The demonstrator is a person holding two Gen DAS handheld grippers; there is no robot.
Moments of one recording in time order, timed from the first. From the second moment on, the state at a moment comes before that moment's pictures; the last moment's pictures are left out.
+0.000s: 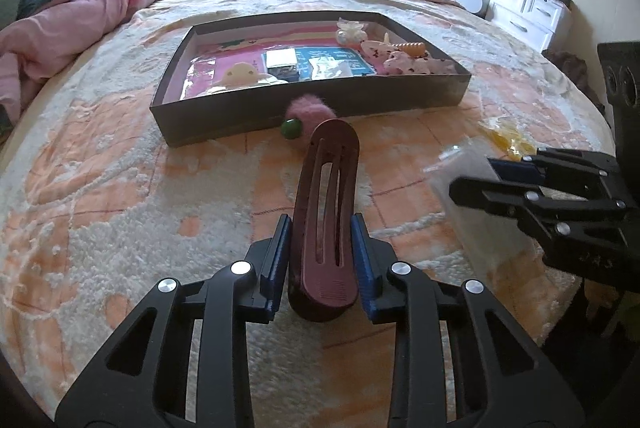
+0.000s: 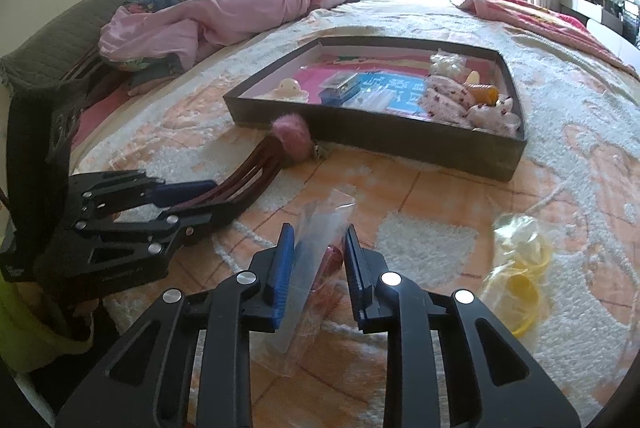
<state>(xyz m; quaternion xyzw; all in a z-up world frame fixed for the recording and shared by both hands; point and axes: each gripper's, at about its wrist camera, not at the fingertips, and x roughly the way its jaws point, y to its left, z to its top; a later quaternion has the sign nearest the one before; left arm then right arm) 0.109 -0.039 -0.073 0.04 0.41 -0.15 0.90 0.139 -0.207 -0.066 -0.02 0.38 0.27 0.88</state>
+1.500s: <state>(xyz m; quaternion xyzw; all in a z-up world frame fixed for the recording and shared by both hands) 0.227 -0.068 -0.027 -0.01 0.38 -0.13 0.92 0.276 -0.271 -0.021 0.00 0.32 0.17 0.93</state>
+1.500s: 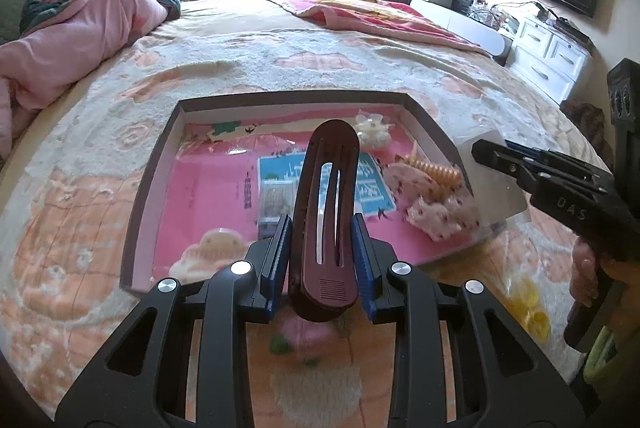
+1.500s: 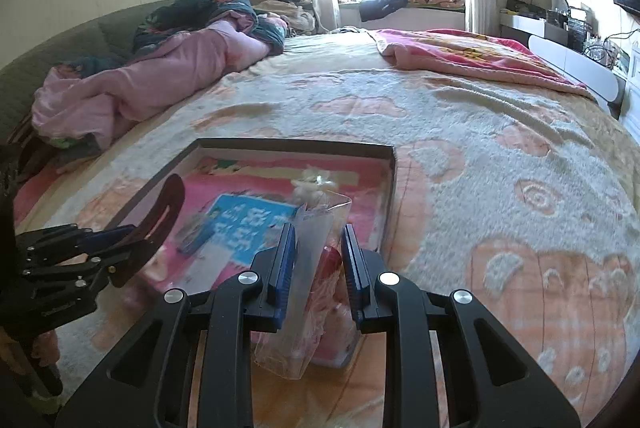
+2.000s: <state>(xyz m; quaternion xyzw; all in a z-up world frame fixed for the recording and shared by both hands) 0.264 -0.080 -0.049 -0.02 0.40 -0.12 0.91 0.315 -0.275 -0.044 0.00 0.35 0.17 0.92</state>
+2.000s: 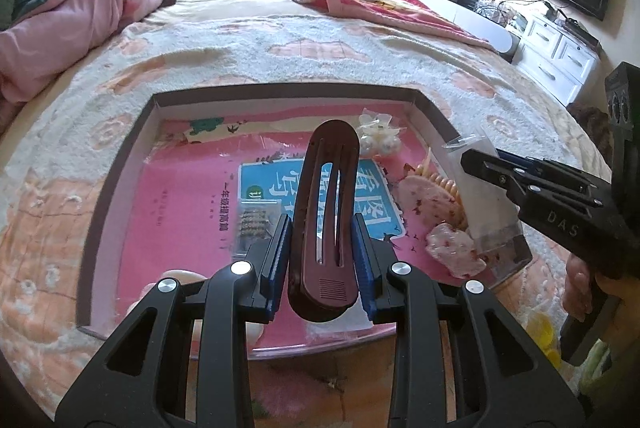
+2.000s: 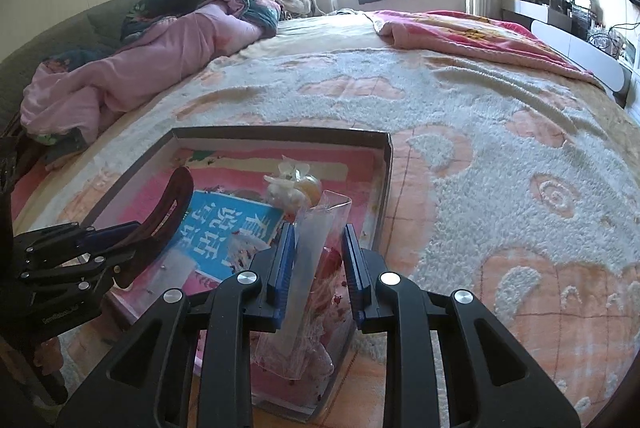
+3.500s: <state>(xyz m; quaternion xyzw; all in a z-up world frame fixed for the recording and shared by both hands) 0.173 -0.043 -0.036 0.00 0.35 -0.09 0.93 0.208 -0.295 -0.015 0.02 0.30 0.14 0.94</state>
